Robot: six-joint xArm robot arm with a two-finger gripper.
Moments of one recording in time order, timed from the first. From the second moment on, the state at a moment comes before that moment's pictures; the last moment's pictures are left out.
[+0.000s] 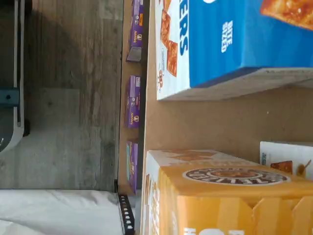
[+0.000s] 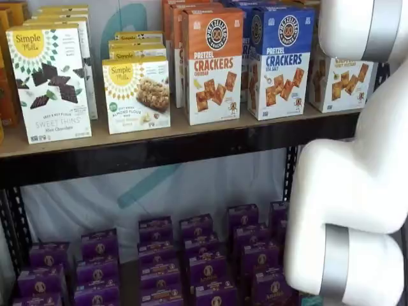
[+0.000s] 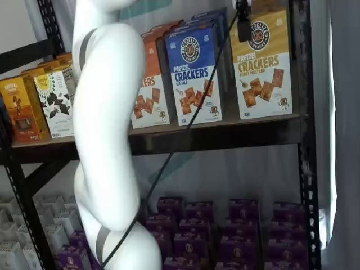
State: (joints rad) arm -0.59 -0.01 -1.95 0.12 1.80 -2.12
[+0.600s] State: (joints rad) arm -0.59 -0.02 -1.94 0.12 1.79 -2.12
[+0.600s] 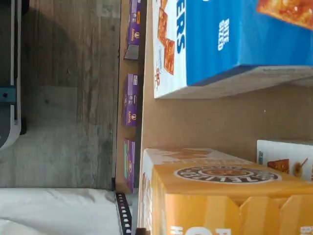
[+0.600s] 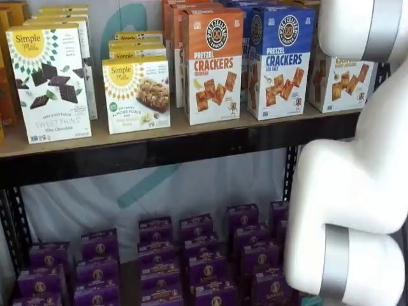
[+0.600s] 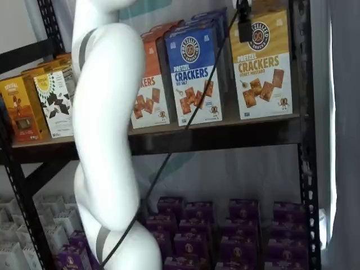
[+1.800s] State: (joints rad) arm -0.60 -0.03 -1.94 0.13 1.79 -2.13
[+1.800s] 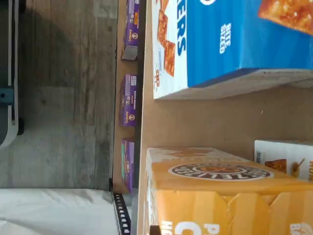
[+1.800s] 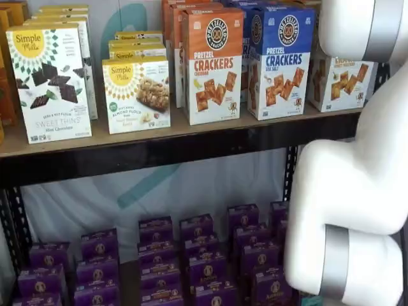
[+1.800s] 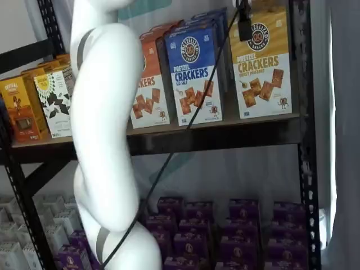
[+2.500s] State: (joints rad) arm -0.67 -0.15 -1.85 0.15 1.84 -2.18
